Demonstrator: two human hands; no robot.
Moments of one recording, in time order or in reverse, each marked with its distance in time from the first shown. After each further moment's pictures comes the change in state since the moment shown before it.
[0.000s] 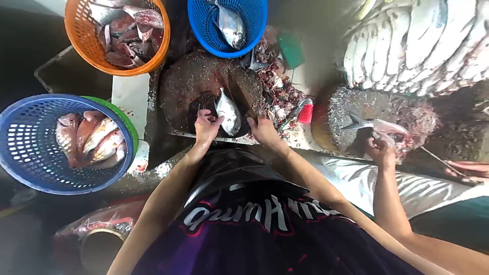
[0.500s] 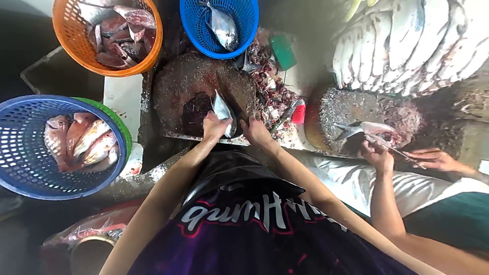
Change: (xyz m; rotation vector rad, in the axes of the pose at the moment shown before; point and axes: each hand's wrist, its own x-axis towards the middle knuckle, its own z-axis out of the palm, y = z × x) left_hand 0.012 0.015 0.042 0.265 -0.055 -0.057; right_hand -0.004 0.012 0.018 -0.048 0.040 -0.036
